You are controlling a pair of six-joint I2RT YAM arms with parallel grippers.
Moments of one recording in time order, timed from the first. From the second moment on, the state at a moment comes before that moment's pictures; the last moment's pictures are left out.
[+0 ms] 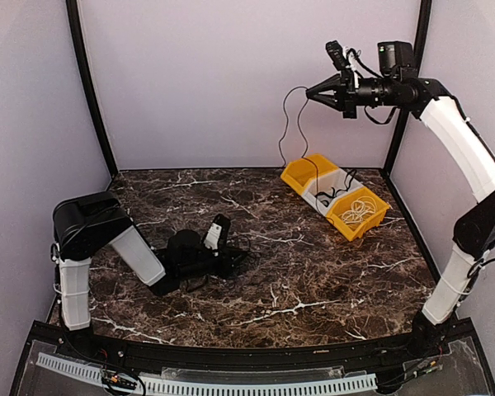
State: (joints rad) left arm -0.84 2.05 0.68 1.07 0.12 -0.33; right arm 0.36 1.72 2.09 -0.72 -0.91 -0.54
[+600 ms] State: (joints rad) left arm -0.86 1.76 0.69 0.88 0.30 -0.44; right arm 0.05 1.83 1.99 -0.33 -0.82 -0.30
